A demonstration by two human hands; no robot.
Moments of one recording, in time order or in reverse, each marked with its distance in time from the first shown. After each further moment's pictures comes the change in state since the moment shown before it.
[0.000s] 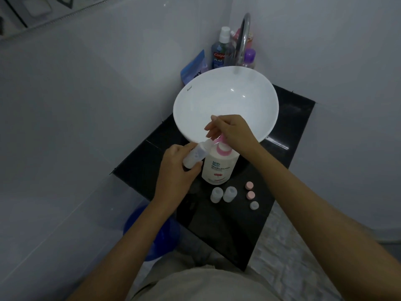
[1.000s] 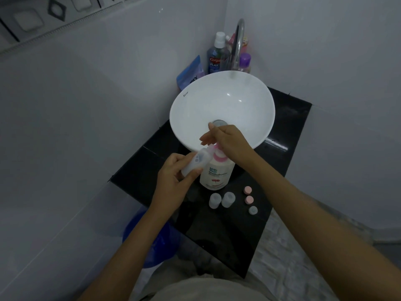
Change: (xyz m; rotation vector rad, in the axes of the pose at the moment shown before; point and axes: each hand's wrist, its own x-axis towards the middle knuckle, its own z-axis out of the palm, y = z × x) left_hand -0.002 0.004 -0.003 -0.299 -0.107 -0.045; right_hand -0.002 0.006 0.001 0.055 -0.042 0.040
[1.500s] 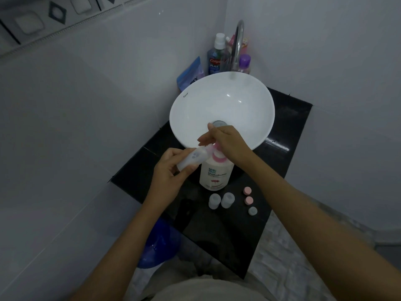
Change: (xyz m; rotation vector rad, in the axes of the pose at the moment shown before) left_hand 0.011 0.005 -0.007 -0.015 -0.003 0.023; right_hand 0.000 0.001 0.000 0.079 -0.010 -0.002
